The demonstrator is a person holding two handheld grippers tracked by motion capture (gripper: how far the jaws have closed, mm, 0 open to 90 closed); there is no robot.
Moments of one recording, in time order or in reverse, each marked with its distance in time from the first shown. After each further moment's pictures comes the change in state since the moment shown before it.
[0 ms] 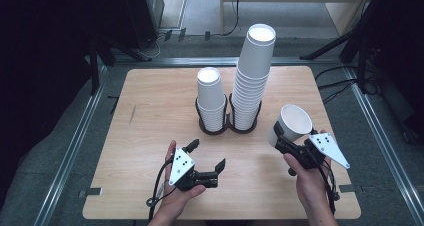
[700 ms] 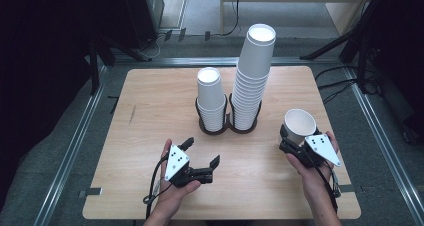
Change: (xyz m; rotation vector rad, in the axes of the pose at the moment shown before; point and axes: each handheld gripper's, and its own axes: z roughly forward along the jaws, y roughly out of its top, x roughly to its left) left arm 0.015 -0.003 0.000 0.019 0.035 -0.019; right arm -0.032 -0.035 0.015 0.047 -0.118 -0.183
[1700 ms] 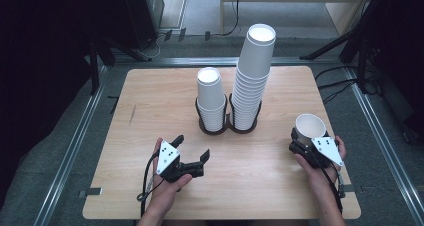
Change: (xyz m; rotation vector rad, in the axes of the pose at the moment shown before) left arm 0.024 -0.004 -0.002 0.019 0.066 -0.034; right arm -0.034 -0.036 0.012 0.056 -0.118 -0.057
